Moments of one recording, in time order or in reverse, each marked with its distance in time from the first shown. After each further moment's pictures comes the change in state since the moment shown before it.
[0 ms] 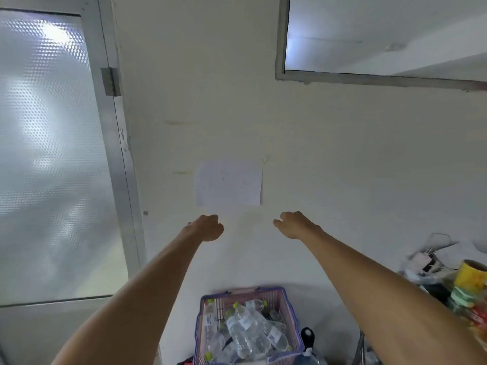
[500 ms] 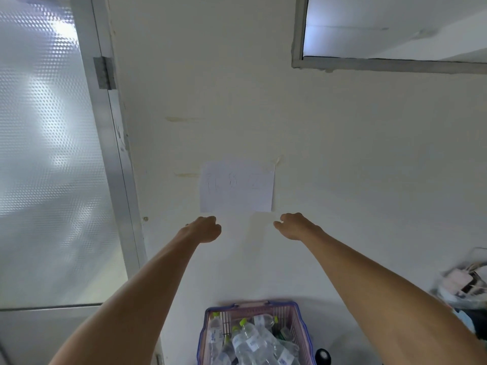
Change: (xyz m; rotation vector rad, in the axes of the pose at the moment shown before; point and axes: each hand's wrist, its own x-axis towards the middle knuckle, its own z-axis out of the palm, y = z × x) left_hand 0.099 -0.022 0.005 -0.023 -0.009 -0.072; right_hand 0.116 -0.011 0.017 -0.025 -0.063 -0.036
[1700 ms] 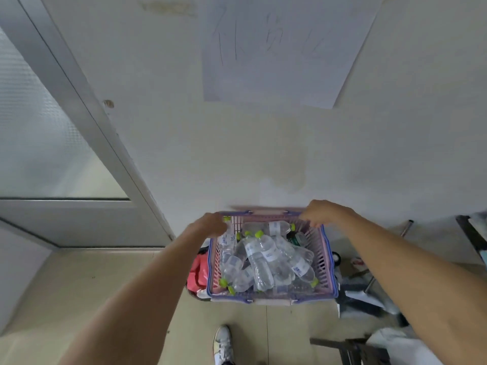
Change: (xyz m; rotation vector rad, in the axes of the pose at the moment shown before) left_hand 0.155 -0.123 0.296 -0.037 -0.562 -0.133; right_hand 0.174 0.054 0.263 -0.088 -0.723 0.193
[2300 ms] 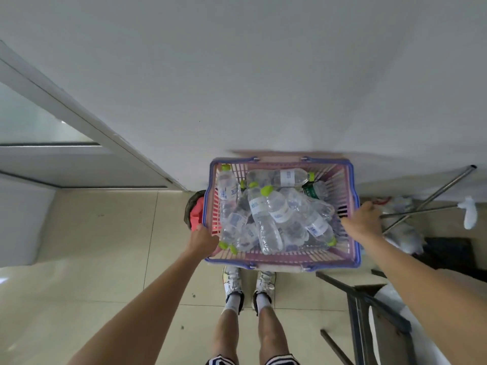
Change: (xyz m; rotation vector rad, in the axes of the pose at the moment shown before) left_hand 0.068 -0.063 0.198 -0.436 -0.133 -0.397; right_hand 0.124 0.115 0.171 0.360 0.250 0.423
